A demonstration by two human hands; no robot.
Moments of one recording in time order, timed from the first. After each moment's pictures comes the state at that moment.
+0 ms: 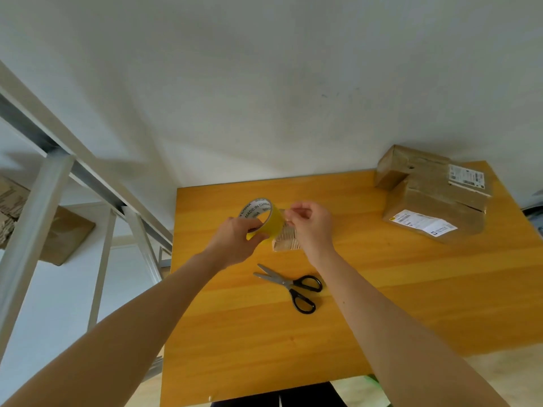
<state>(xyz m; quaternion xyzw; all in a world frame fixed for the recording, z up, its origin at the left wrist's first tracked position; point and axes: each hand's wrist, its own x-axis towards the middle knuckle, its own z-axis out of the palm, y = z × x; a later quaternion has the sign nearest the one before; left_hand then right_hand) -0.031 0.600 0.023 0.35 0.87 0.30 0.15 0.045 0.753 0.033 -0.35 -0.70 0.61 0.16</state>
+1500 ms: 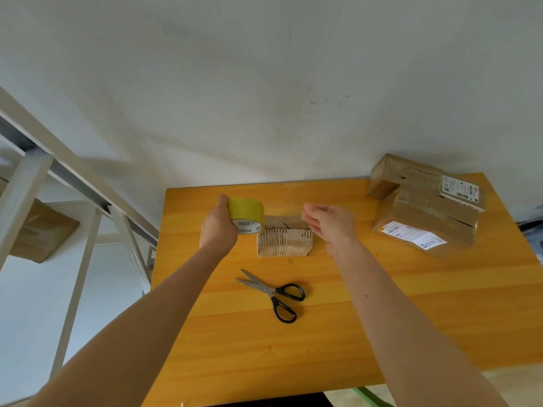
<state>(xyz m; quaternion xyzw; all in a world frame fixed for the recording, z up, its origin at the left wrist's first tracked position) -0.042 0.646 0.016 0.07 0.92 0.36 0.13 0.051 0.828 0.050 -0.44 -0.57 0.69 0.06</state>
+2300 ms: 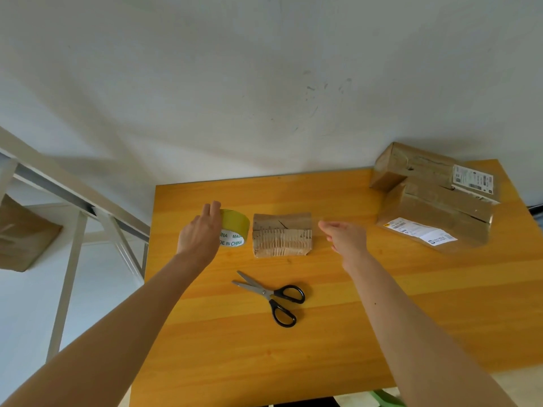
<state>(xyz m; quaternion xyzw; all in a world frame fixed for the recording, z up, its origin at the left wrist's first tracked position) -0.058 0.625 -0.014 0.24 0.97 0.04 0.08 0.066 0.868 -0.011 -0.52 -0.60 0.61 0.01</state>
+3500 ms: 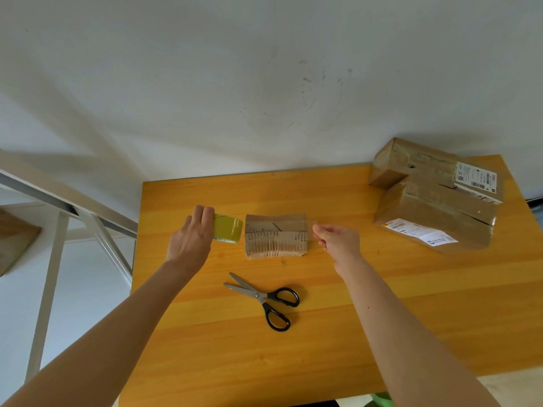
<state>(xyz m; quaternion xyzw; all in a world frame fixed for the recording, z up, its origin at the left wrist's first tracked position) -0.063 0.622 -0.035 0.27 0.96 0.07 0.08 0.060 0.872 -0.031 -0.52 -0.58 0.63 0.02</state>
